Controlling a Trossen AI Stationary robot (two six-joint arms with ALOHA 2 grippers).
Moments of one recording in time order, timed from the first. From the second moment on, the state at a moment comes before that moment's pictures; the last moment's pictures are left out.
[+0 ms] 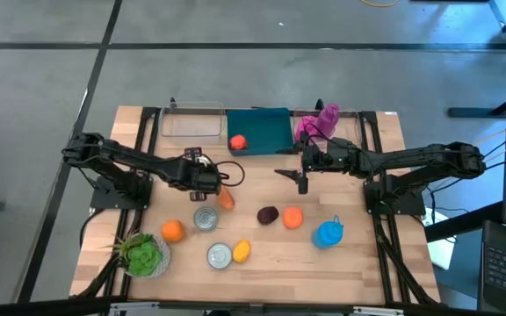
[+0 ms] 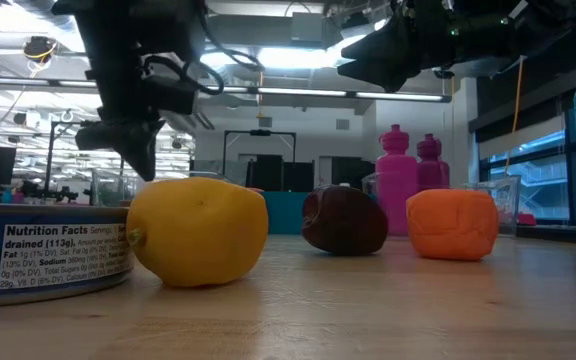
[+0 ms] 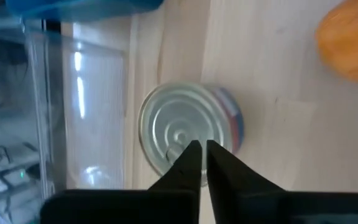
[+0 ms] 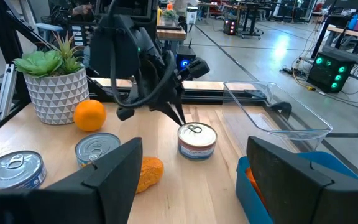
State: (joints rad) left arm -0.02 1.42 0.90 -0.88 -0.57 -0.15; right arm -0.10 1.22 0.59 0.48 -0.04 -0.06
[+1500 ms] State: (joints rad) left arm -0.54 0.89 0.22 -0.36 -1.21 -1.09; right arm -0.10 1.22 0.59 0.47 0.01 -0.03
